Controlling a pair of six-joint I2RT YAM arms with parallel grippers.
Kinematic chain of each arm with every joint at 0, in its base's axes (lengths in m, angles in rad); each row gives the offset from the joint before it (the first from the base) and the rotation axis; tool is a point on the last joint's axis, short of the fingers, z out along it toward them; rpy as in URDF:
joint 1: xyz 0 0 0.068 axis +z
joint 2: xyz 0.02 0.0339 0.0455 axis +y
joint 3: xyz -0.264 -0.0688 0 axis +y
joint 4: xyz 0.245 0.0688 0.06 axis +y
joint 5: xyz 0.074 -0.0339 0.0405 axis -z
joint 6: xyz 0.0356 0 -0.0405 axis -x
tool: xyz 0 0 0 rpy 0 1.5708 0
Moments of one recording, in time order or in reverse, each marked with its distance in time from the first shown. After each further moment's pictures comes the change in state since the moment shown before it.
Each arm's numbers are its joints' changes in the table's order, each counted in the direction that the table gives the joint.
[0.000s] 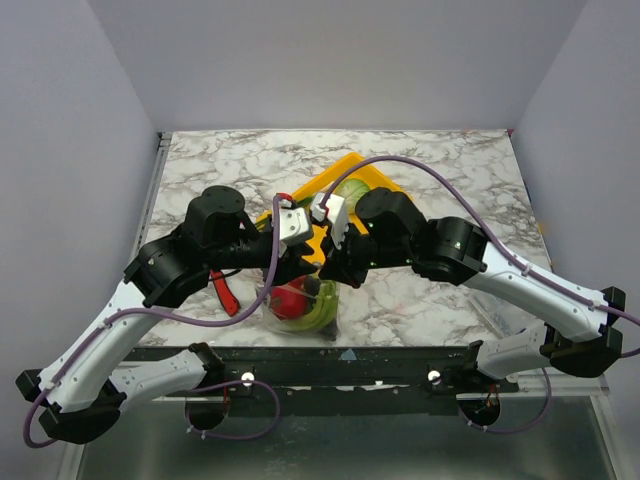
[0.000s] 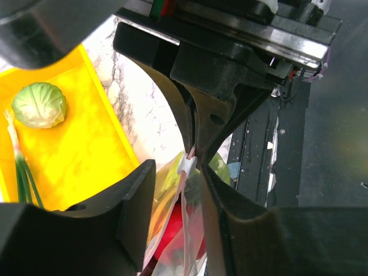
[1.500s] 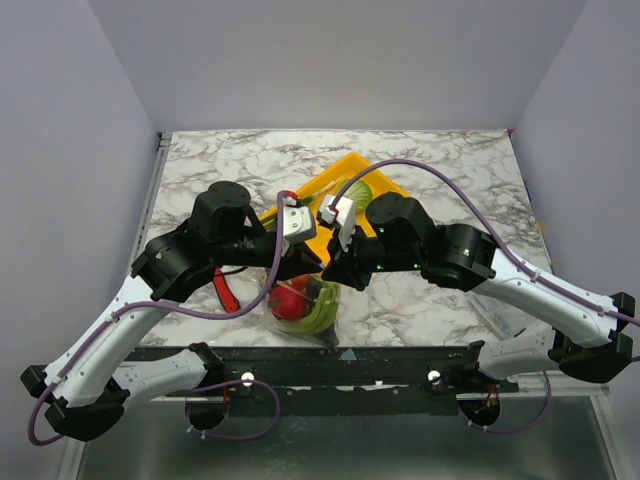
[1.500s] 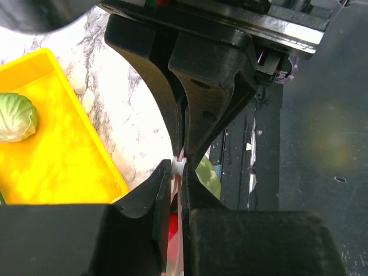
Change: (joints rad) left arm 0.016 0.033 0.000 -0.018 0.117 0.023; right arm 0.000 -0.058 0.069 -0.062 -0.001 -0.017
